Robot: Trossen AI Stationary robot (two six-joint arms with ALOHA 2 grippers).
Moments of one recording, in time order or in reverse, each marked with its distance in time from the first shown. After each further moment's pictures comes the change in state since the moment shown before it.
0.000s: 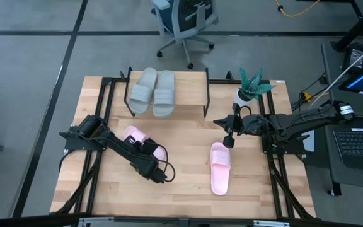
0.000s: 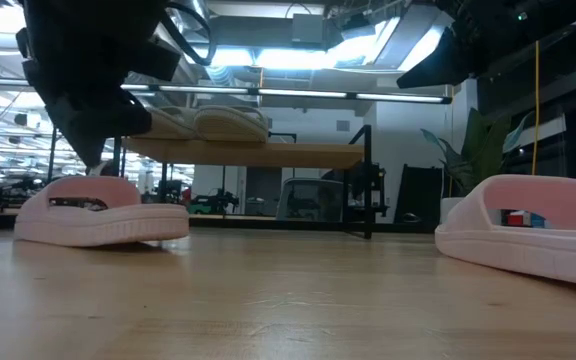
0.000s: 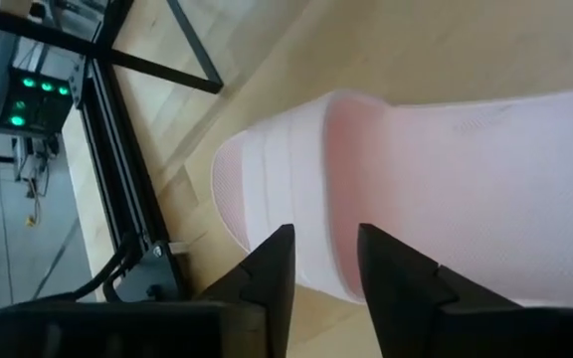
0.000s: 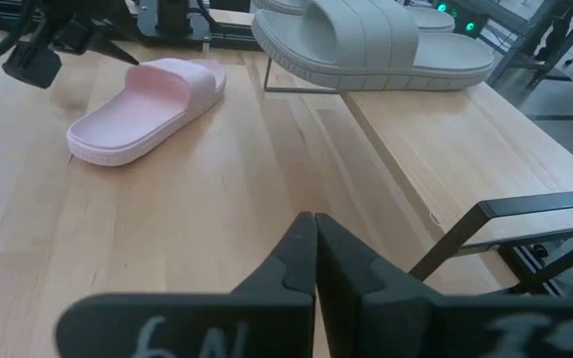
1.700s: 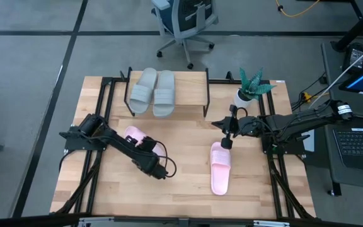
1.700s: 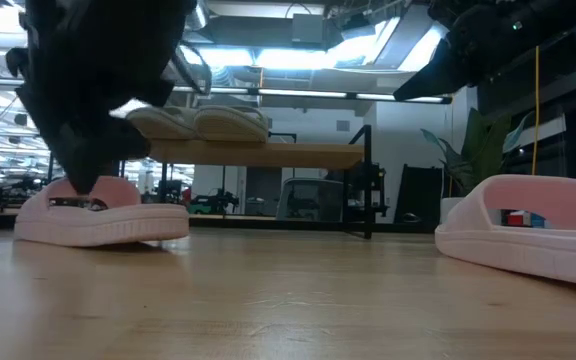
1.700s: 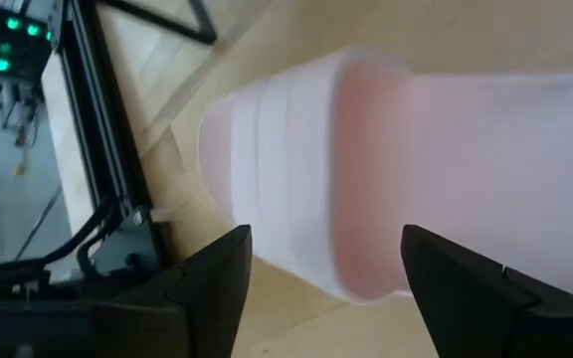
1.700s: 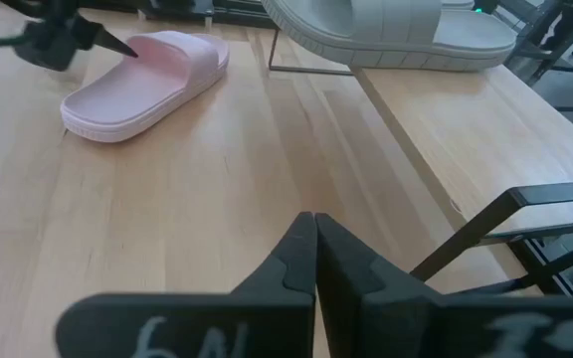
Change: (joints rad) left arm 0.037 0.001 -0.062 0.064 0.085 -0.036; right arm 0.003 0.060 0.000 0.008 -0.002 -0.004
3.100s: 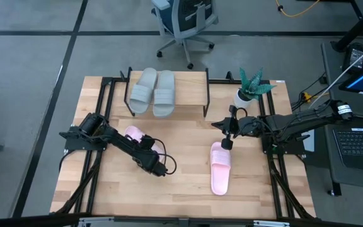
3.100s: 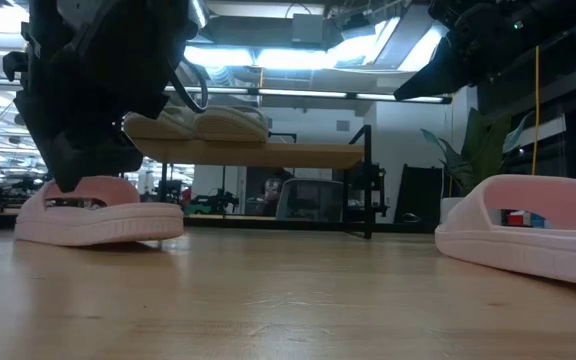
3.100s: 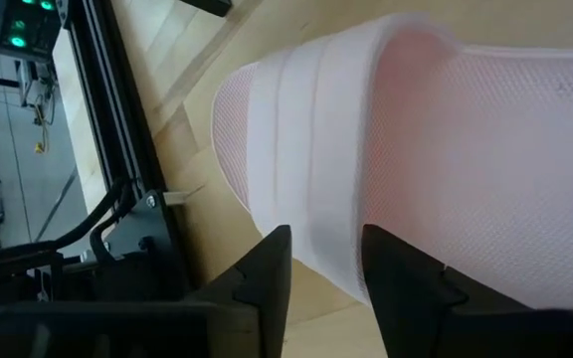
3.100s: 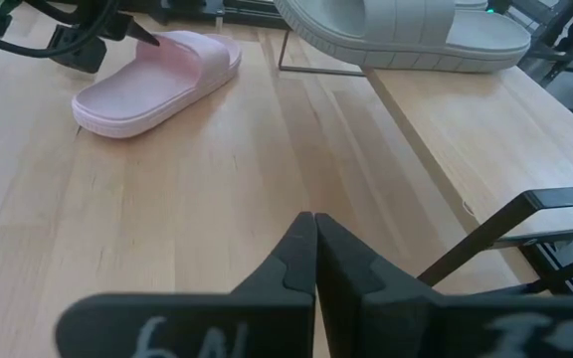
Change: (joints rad) left arm 0.027 0.000 -0.038 -0.002 0.047 0.009; right arm 0.000 0.000 0.000 0.000 -0.024 -0.004
